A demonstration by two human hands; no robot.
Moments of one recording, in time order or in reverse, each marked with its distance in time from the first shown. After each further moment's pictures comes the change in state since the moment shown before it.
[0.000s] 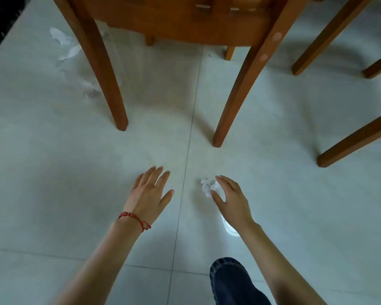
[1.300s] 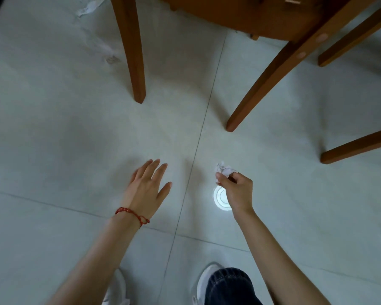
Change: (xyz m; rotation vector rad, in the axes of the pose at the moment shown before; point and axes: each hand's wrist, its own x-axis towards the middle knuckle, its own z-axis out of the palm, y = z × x) left_hand -0.058 -0.008 -0.033 -0.152 -0.006 -0.139; right_hand -0.016 -0.067 -0.018 0.713 0.152 0.488
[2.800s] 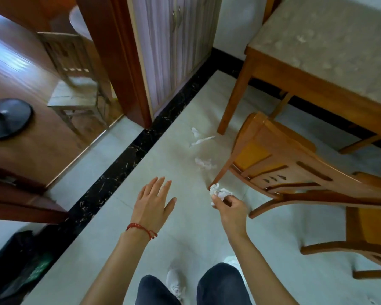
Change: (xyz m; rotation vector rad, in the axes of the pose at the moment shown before) left_hand -0.301 0.002 -0.577 0.012 0.278 -0.305; right_hand -0.452 -0.506 0.076 -0.100 -0.285 -0.313
